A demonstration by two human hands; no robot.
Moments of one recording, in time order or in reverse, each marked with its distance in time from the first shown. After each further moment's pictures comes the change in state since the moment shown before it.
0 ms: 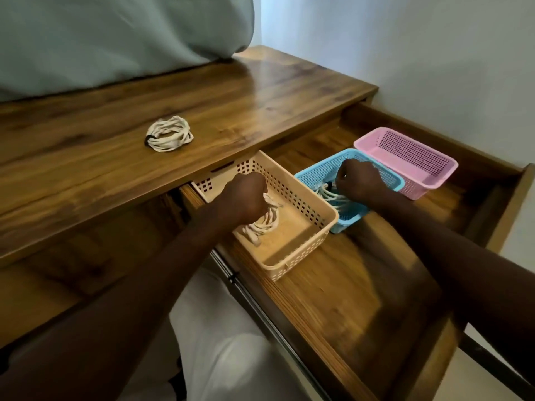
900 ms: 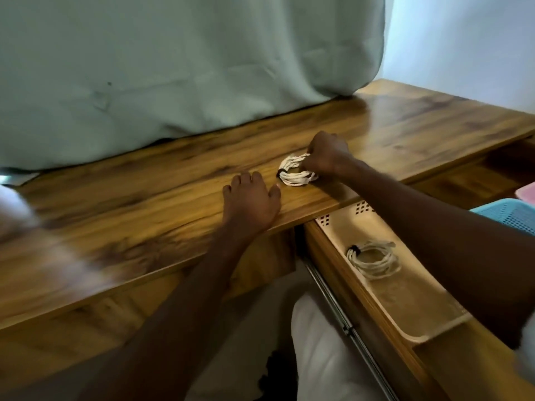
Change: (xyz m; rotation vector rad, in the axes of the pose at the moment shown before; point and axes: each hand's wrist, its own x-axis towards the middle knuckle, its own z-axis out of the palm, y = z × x) left_hand 0.000 -0.170 -0.088 0.329 0.512 -0.338; right_hand 0.065 -0.315 0.010 0.218 -0.036 -0.378
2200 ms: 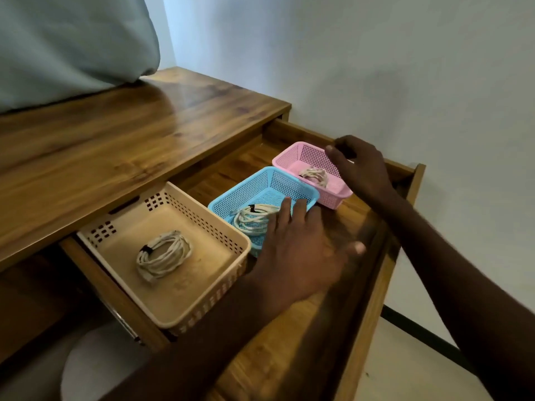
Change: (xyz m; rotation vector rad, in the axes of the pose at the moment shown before) left_hand -0.202 0.342 0.003 -0.409 -0.410 0.812; right_hand -0.241 0.332 -0.184 0.085 0.541 0.312
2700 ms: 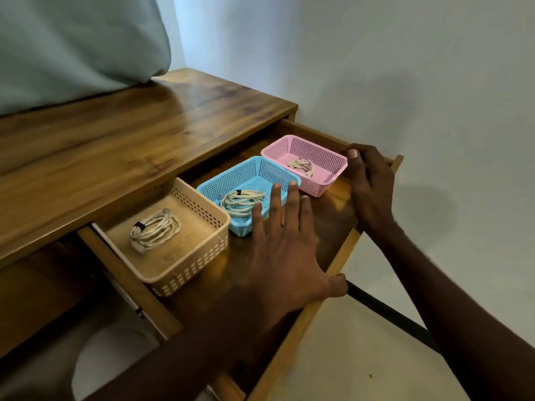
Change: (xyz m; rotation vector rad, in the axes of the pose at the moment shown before) left_hand -0.029 0.002 -0.001 0.325 0.048 -0.066; right_hand -0.053 0.000 0.005 0.321 0.290 -0.149
